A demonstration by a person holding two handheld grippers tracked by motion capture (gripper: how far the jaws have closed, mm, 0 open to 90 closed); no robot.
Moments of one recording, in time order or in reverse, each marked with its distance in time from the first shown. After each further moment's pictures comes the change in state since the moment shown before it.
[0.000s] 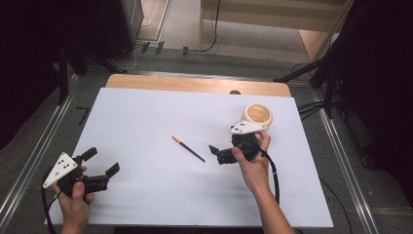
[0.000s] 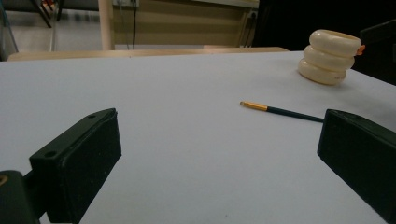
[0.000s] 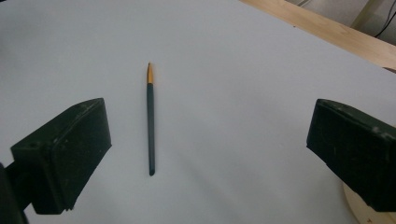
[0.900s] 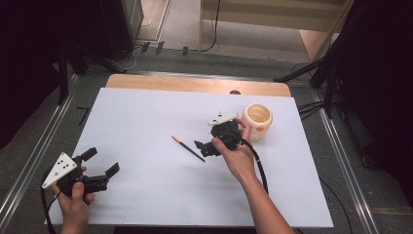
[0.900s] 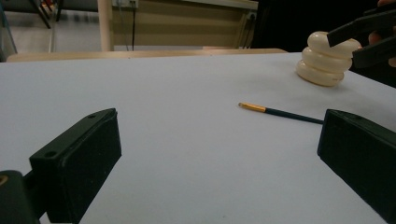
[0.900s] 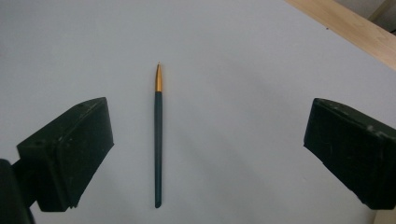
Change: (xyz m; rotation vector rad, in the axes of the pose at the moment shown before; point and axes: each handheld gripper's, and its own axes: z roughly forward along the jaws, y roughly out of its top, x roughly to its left) left arm -0.001 0.001 -0.001 -0.007 -0.003 -0.006; right arm 0.015 0.034 0.040 0.120 0.013 -0.075
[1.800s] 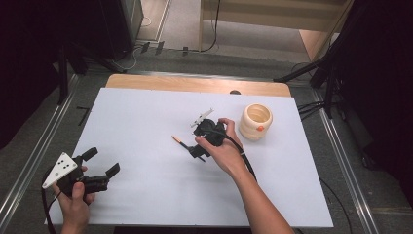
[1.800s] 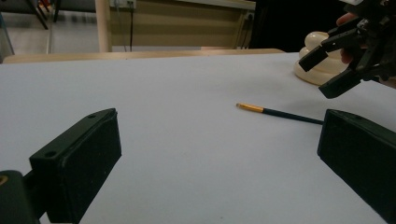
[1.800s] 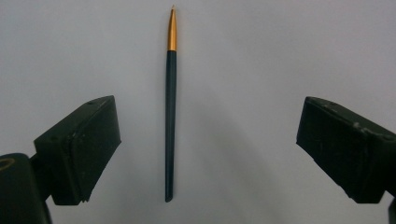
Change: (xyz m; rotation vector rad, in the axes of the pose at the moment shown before) left arm -0.001 0.000 0.000 0.000 -0.007 0.005; right arm 0.013 0.018 0.044 0.287 0.033 -0.063
